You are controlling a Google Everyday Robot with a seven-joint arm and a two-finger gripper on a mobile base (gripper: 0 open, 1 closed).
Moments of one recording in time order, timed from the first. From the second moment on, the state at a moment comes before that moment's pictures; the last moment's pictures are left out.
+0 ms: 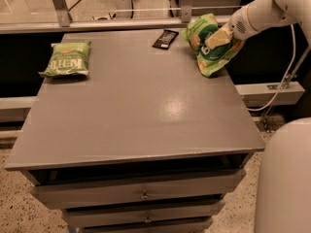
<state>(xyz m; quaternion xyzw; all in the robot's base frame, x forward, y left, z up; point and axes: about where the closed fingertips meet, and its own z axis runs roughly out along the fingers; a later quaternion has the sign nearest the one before) 0.775 -0.232 0.905 -0.36 0.84 0.09 0.40</state>
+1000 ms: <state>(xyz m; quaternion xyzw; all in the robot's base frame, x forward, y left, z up) 0.813 -0.217 0.883 -0.36 0.84 0.10 0.39</state>
